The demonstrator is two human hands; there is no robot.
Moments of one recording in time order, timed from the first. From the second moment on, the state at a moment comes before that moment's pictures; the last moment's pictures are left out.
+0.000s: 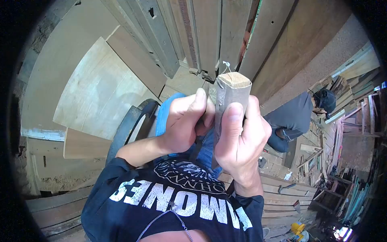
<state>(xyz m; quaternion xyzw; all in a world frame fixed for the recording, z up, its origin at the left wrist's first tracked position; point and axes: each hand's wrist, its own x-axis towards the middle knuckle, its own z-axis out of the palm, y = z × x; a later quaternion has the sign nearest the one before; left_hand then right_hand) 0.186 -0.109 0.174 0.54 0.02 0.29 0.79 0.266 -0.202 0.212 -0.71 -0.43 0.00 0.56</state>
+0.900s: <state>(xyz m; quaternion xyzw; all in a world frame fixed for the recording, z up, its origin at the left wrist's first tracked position) 0.197 -0.107 0.163 0.55 0.09 0.28 0.78 0.271 -0.198 0.200 -0.73 -0.42 0.01 0.54</state>
